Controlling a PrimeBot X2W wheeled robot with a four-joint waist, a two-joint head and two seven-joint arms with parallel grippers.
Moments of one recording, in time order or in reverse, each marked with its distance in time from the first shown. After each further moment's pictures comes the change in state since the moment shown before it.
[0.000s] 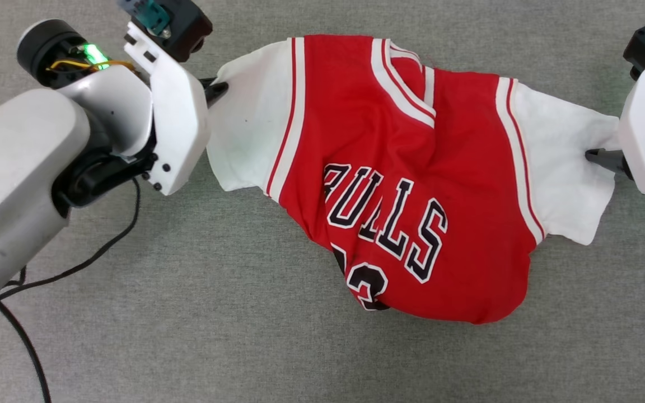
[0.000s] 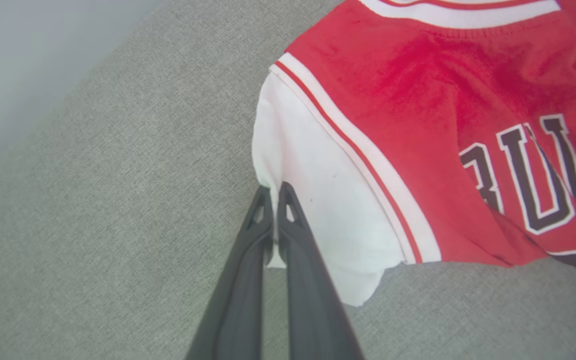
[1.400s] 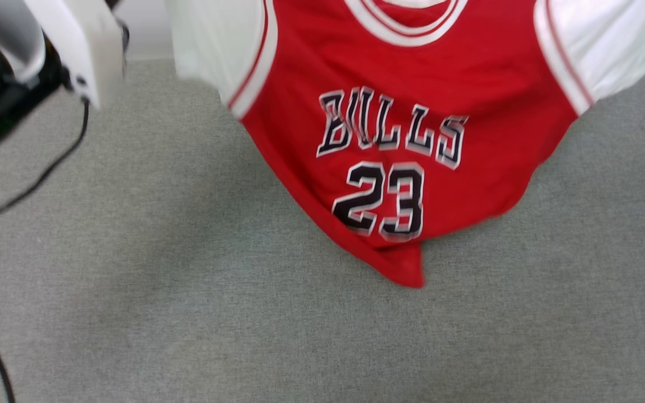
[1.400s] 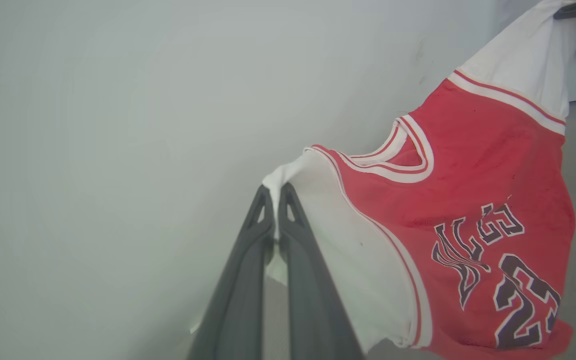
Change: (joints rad) left arm -0.070 0.094 0.165 -0.081 0.017 0.037 -0.260; right arm -0.103 -0.184 0.006 -0.165 0.042 0.001 -0.694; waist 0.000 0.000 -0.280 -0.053
